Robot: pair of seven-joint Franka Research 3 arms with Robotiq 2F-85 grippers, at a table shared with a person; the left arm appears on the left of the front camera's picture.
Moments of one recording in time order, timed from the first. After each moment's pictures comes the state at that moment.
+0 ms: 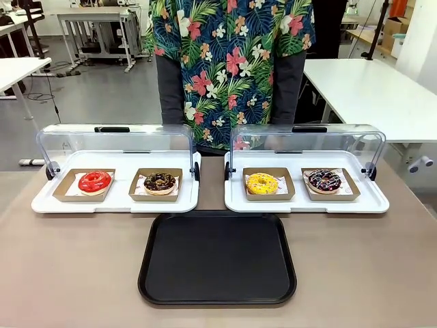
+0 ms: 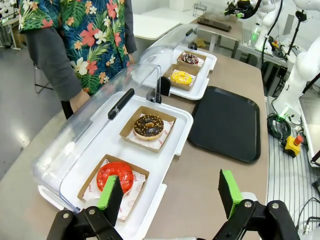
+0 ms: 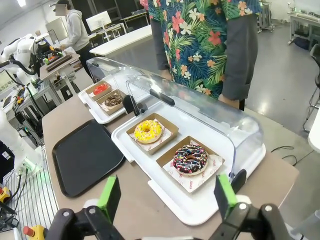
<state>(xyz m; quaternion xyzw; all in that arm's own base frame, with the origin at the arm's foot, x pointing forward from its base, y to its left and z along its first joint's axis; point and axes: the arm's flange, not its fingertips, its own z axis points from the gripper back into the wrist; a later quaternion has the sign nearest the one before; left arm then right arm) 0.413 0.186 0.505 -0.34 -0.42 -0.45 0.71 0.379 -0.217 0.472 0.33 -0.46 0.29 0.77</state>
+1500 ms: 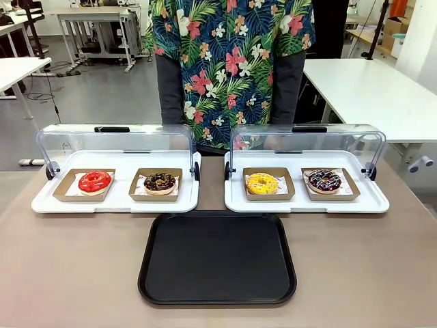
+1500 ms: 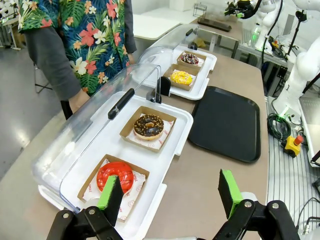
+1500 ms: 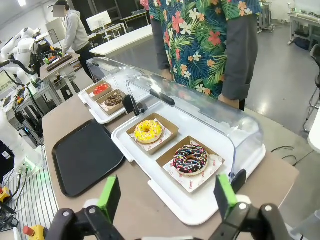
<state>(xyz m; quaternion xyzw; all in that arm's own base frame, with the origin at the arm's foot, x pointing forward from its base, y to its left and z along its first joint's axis) 0.413 0.187 0.505 -0.34 -0.42 -0.45 0.71 0.379 -0.217 0.471 0.33 -0.46 0.29 0.77</state>
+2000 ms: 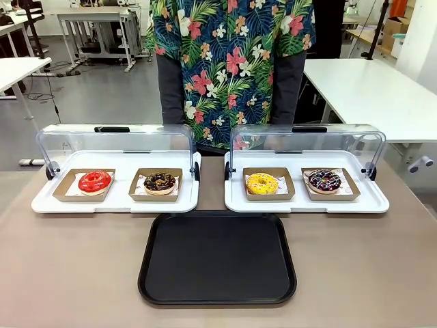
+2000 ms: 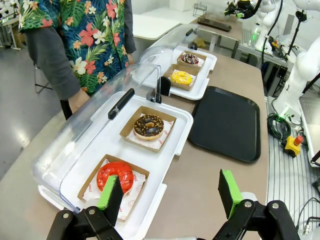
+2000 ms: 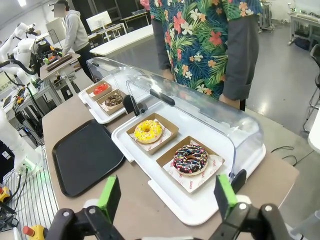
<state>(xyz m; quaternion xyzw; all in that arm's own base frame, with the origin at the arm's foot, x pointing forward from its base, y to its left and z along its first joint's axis) 0.413 0.187 0.505 -0.34 -0.42 -0.45 0.71 0.378 -0.217 0.471 0.33 -0.46 0.29 0.77</state>
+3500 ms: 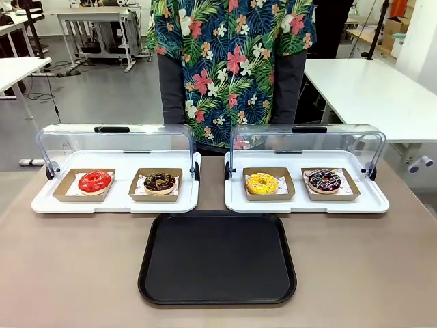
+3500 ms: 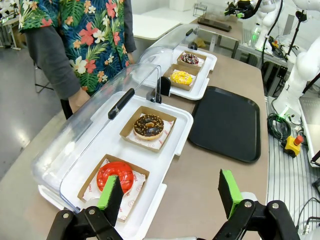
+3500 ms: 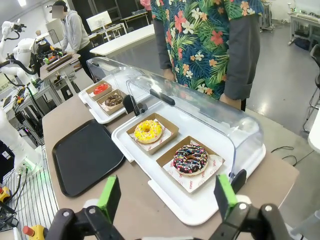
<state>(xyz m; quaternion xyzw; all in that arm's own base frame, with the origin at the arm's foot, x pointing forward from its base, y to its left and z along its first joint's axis) 0.413 0.187 0.505 -0.34 -0.42 -0.45 0.71 0.378 -0.217 0.471 0.33 -0.46 0.29 0.77</state>
